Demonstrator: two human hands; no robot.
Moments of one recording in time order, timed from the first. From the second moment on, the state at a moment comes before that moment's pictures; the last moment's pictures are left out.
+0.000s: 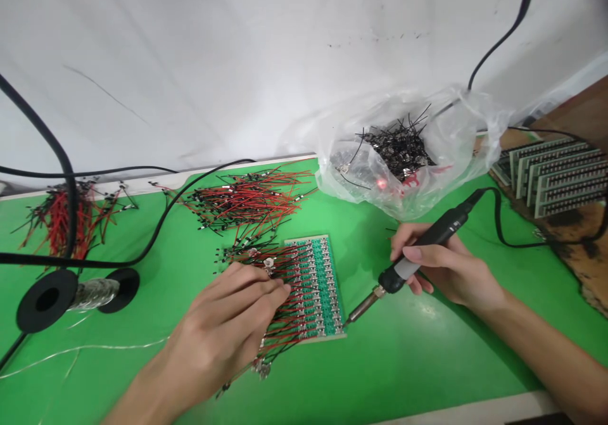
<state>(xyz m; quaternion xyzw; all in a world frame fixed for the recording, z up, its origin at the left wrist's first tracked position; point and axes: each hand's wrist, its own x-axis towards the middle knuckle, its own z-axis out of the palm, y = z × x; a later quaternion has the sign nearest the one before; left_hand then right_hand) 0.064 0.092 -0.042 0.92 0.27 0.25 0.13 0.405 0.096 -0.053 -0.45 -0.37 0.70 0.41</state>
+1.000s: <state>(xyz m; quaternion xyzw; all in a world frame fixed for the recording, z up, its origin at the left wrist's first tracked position) 0.078 0.104 -0.037 0.91 0.33 0.19 0.14 0.404 0.096 -0.049 -0.48 -0.37 0.66 0.43</state>
